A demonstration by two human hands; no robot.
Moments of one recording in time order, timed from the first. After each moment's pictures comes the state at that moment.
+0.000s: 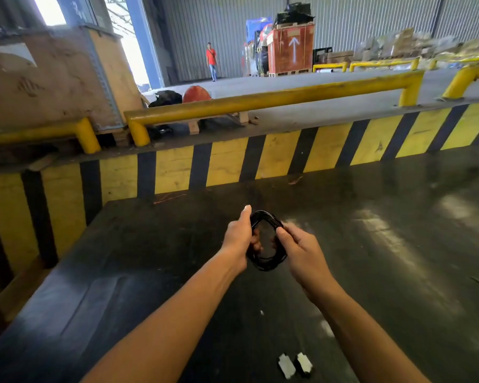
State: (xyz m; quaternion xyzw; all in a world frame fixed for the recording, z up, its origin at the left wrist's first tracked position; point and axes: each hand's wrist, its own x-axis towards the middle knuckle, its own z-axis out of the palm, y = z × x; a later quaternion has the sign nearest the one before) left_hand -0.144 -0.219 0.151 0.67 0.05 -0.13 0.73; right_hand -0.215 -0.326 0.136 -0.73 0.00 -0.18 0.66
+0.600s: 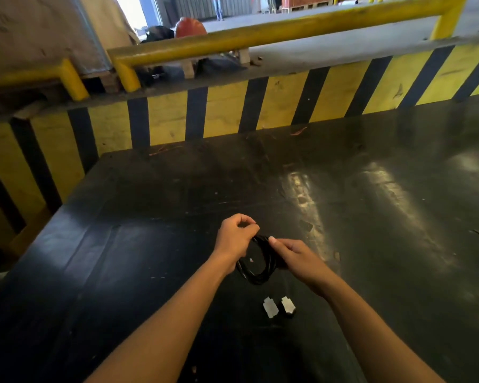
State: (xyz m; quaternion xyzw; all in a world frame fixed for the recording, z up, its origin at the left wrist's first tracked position) left_hand -0.179 -0.224 0.043 0.82 0.03 -0.09 0.56; right_hand -0.229 -0.368 0.015 -0.77 0.00 0.10 0.63
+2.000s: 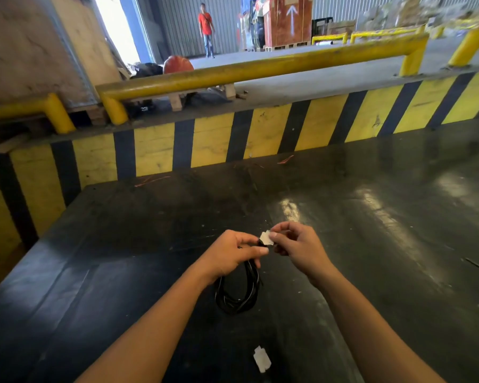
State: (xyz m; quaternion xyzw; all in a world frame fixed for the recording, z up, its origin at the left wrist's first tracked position) left_hand -0.136 -0.235 0.075 0.82 -0.24 -0.19 0.49; right_hand -0.168 -0.404 0.053 -0.73 0.04 -0.09 0.68
